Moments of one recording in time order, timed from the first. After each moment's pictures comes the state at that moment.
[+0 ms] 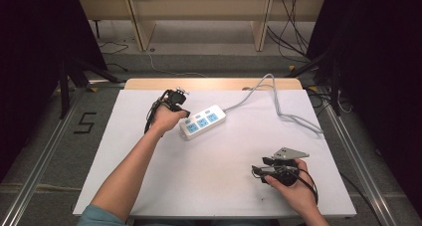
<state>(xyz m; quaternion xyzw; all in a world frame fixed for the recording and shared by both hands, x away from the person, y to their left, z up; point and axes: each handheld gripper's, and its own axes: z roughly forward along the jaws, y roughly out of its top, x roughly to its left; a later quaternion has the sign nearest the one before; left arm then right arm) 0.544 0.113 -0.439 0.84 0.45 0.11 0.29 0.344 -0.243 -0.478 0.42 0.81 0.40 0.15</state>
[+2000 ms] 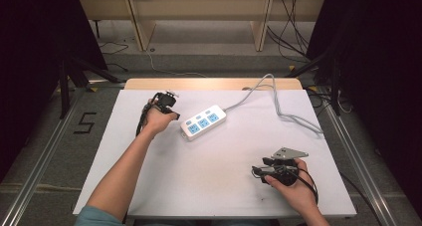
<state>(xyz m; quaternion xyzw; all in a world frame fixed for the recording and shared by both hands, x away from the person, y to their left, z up) 0.545 0.145 -0.439 0.82 0.47 0.13 0.29 0.346 -0.242 -0.480 0.41 0.81 0.39 0.14</state>
